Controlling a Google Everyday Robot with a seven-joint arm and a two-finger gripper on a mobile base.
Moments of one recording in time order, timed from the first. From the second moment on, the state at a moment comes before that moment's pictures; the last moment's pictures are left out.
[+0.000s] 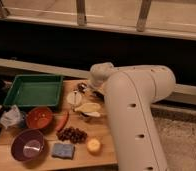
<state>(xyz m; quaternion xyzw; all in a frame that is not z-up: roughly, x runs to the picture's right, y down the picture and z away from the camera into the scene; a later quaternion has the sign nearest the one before) -0.023 0.014 0.963 -0.26 -0.07 0.34 0.90</state>
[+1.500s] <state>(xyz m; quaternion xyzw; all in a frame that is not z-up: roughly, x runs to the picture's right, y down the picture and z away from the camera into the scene) -0.020 -0.078 0.869 -0.20 -0.10 0.28 0.93</state>
